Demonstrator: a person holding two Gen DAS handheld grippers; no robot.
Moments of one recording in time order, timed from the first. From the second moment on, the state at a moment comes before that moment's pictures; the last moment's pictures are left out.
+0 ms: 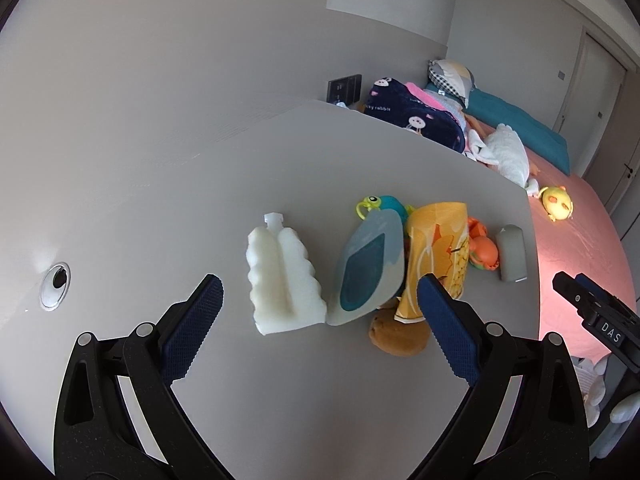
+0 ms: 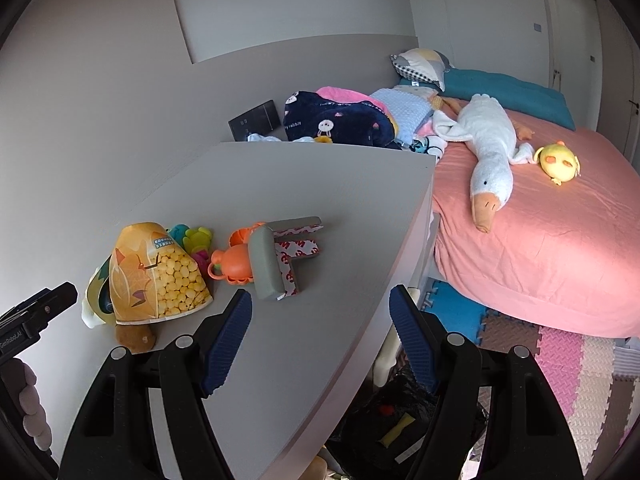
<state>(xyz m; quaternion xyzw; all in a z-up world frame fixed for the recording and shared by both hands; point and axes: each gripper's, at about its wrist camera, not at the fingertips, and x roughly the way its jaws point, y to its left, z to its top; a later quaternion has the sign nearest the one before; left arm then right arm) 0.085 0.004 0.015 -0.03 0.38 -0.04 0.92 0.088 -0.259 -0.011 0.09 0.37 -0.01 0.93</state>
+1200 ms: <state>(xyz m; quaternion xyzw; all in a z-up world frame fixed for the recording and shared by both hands) 0.145 0.029 -0.042 -0.06 0.44 -0.05 0.89 0.139 -0.230 -0.031 0.09 0.38 0.04 0.92</state>
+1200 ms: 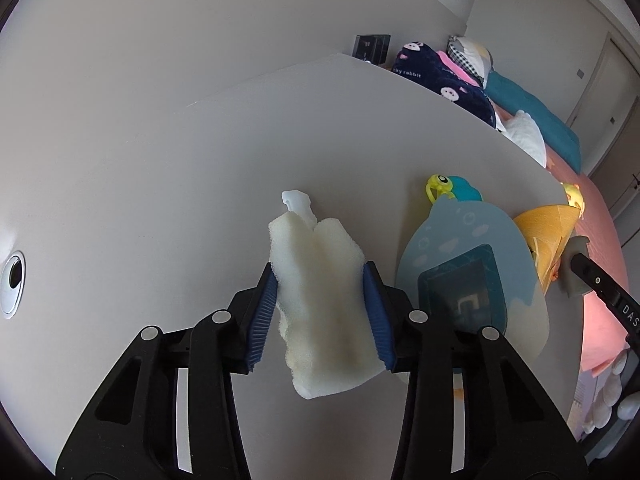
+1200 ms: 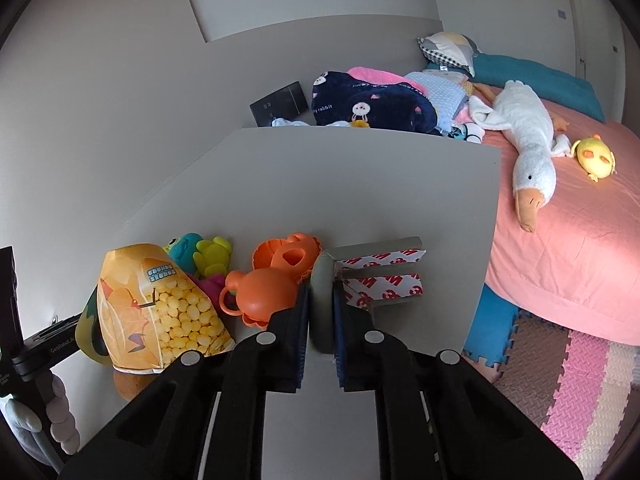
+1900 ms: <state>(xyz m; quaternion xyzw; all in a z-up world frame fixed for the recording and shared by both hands) 0.117 0.037 0.005 -0.11 0.37 -0.05 0.92 0.096 -0.247 0.007 0.11 0.34 0.03 0.93</state>
